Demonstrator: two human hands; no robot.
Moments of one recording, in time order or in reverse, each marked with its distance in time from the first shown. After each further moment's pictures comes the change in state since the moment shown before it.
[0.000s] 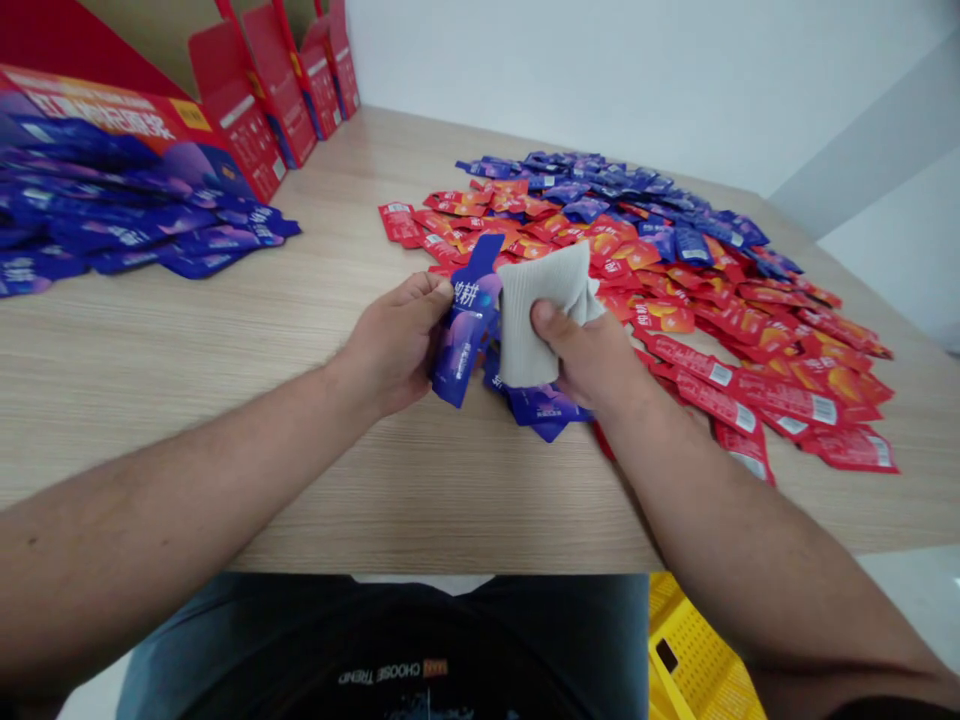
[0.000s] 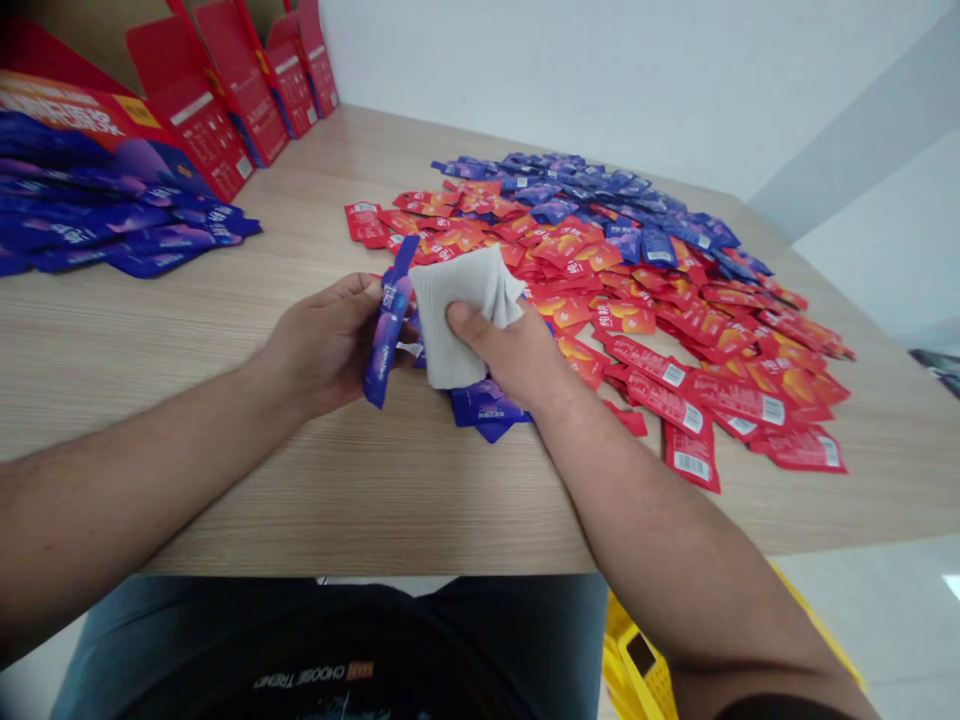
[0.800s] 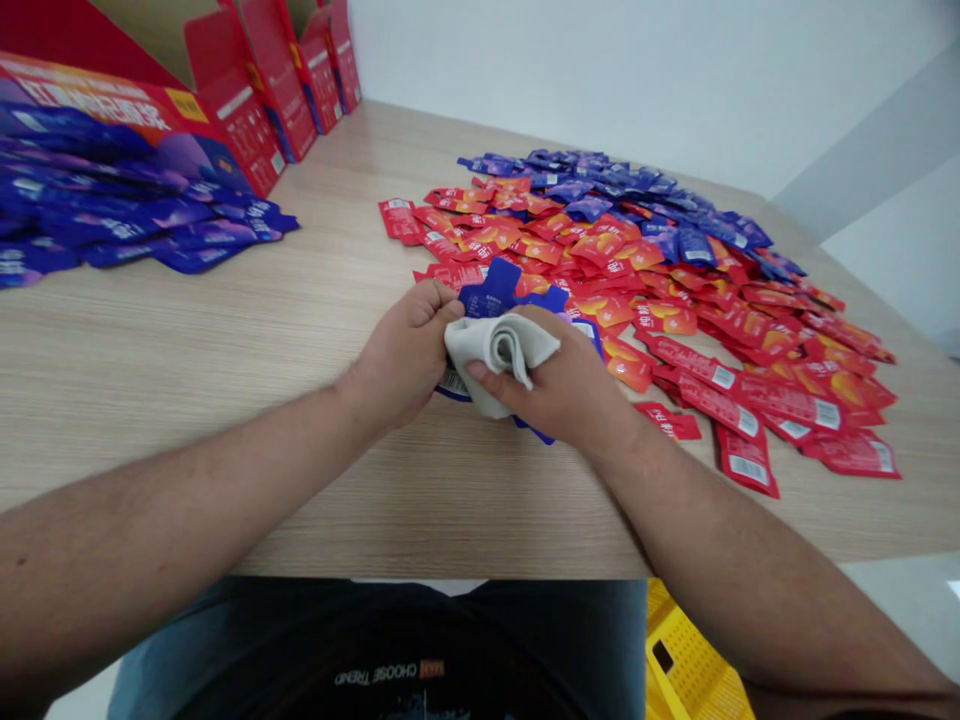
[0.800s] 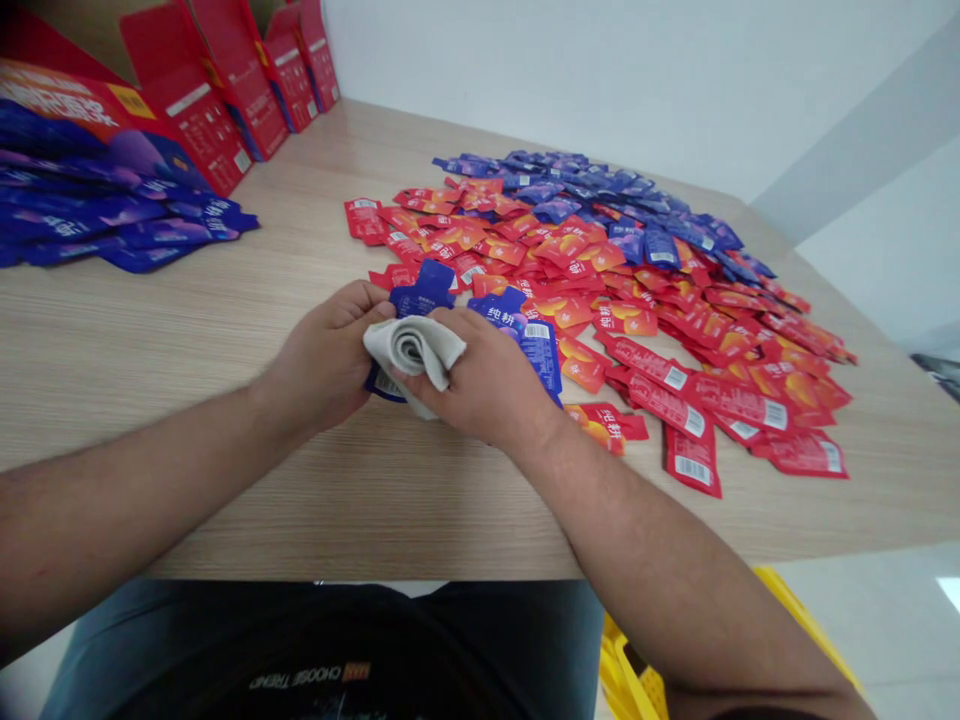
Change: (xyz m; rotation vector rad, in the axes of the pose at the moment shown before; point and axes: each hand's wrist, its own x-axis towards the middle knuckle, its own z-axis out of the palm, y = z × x) left_hand 0.002 -0.022 -0.005 0.199 0.035 0.205; right_hand -0.016 -0.027 0.016 -0.899 -0.119 -0.400
